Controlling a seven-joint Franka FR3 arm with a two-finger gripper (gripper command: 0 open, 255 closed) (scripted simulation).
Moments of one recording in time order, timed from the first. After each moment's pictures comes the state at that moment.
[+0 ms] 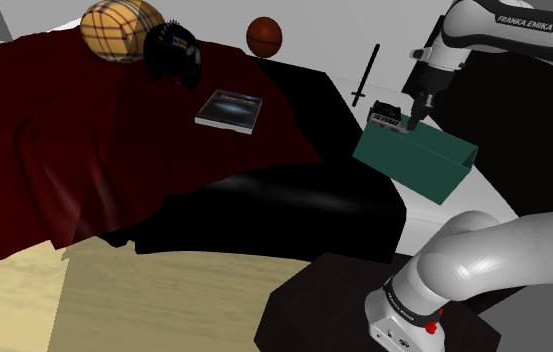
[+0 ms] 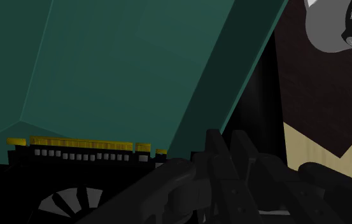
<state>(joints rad) -0.02 -0.61 -0.48 -2.16 -0.27 1.54 -0.94</state>
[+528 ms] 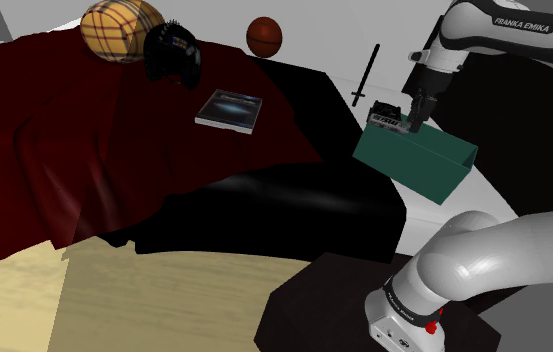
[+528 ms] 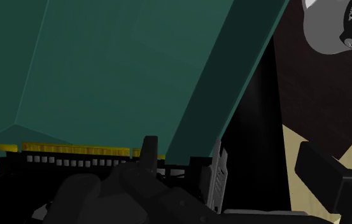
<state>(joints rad) -0.02 -0.60 -0.48 -2.17 -0.27 1.54 -0.94</state>
